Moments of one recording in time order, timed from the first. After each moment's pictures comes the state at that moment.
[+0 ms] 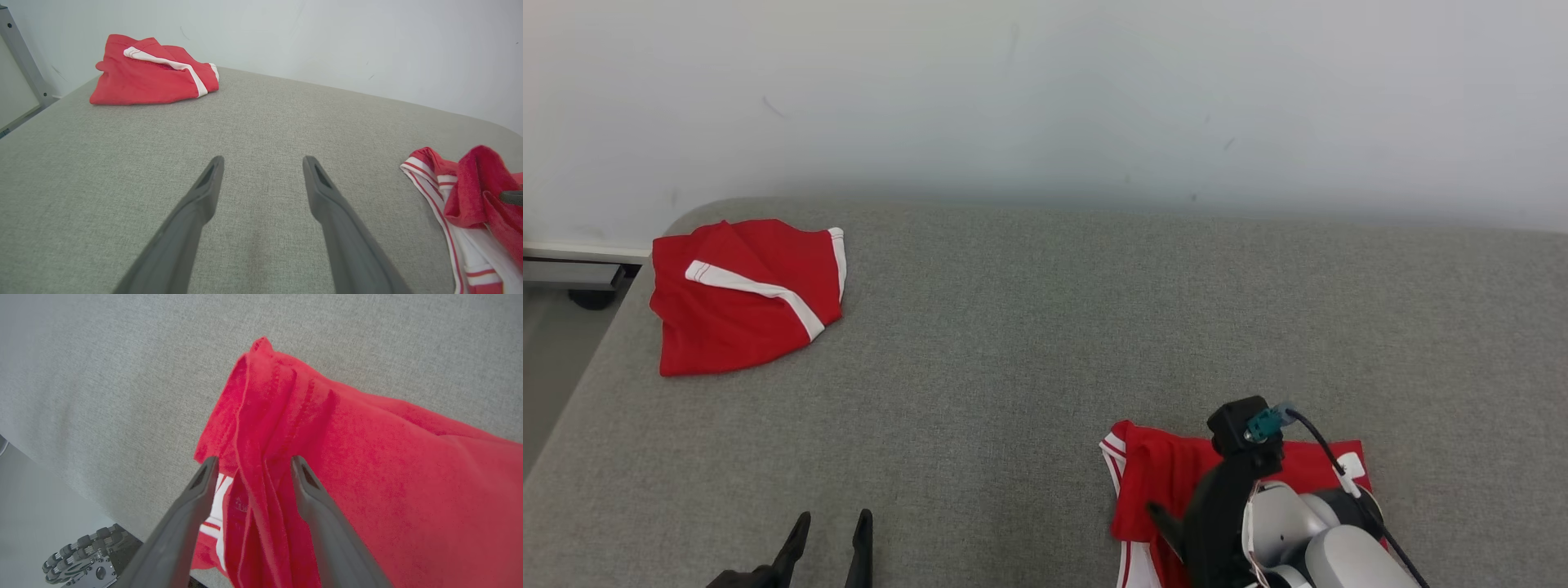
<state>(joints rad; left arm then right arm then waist) 0.05 0.15 -0.31 0.18 -0.29 0.08 -0.16 -0.18 -0.06 0.31 0.16 0.36 -0.03 0.77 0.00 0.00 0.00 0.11</state>
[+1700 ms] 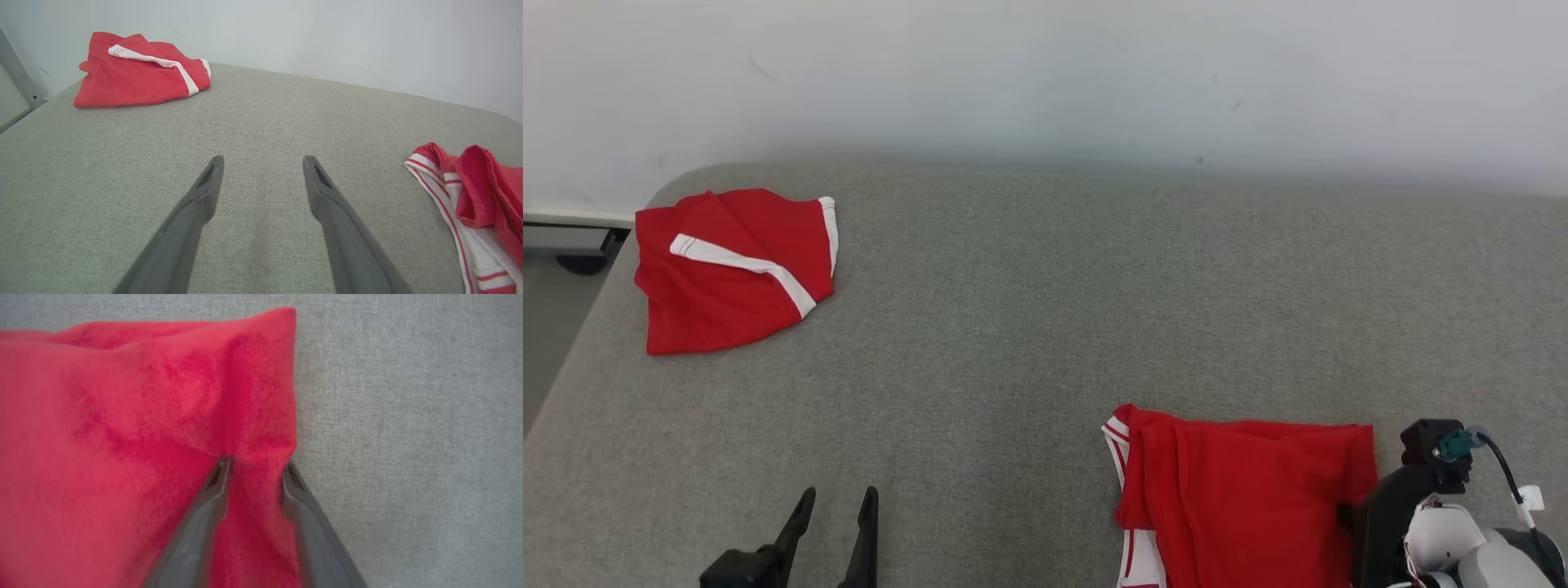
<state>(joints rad) 0.02 0.16 -0.33 0.17 -0.28 0.08 -0.16 -0.12 -0.22 0.07 0.32 0.40 -0.07 0.62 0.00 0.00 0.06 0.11</state>
